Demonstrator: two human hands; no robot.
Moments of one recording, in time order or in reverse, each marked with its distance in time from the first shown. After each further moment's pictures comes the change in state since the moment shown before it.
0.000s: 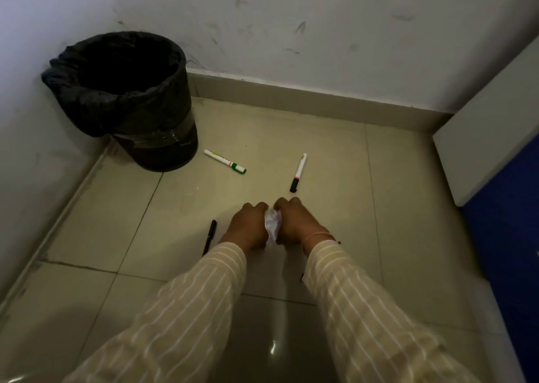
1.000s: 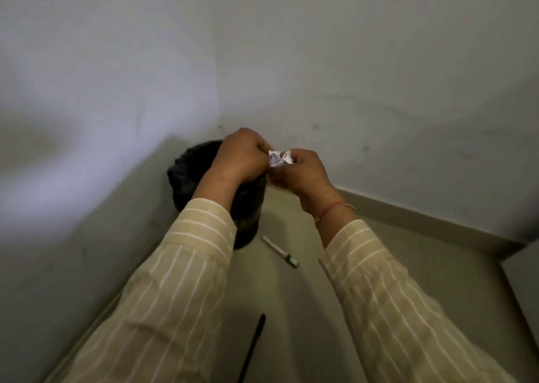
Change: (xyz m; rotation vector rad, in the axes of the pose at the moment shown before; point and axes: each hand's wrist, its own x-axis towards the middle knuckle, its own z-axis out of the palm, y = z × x) left_hand -0.052 -0.025 -0.359 -0.346 0.724 0.050; right_hand 0.012 -0.250 -0.228 0.913 0.416 -0.405
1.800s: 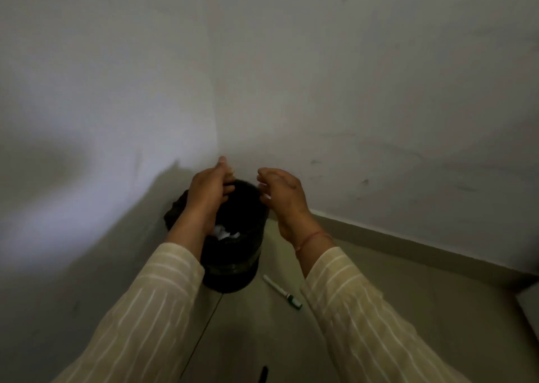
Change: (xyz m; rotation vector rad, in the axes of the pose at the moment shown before) left_hand 0.049 -0.055 -0.005 -0.787 0.160 -0.358; right_hand 0.033 -0.035 0.026 0.312 -0.035 0.092
